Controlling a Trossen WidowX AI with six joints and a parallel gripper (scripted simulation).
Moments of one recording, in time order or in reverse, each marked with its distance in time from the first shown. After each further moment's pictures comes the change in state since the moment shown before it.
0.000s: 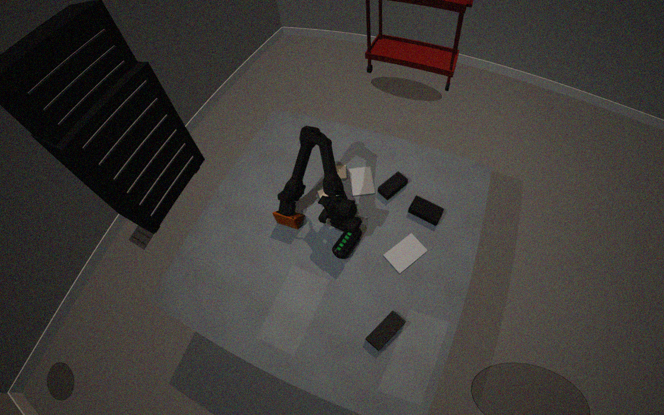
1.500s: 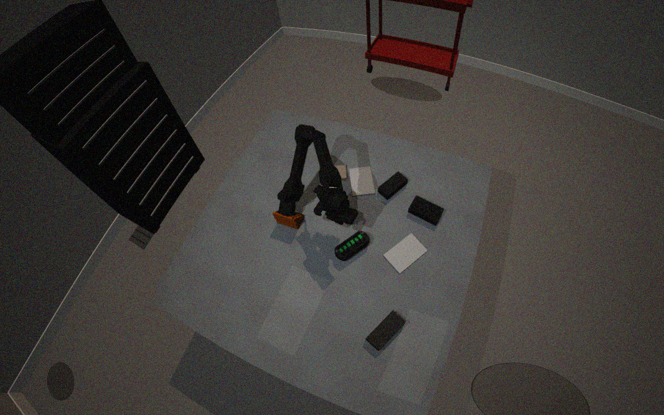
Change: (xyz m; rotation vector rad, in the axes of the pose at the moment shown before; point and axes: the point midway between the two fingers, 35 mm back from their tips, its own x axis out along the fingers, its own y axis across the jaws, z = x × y) arm -0.056 -0.002 -0.001 -0.005 0.005 -0.018
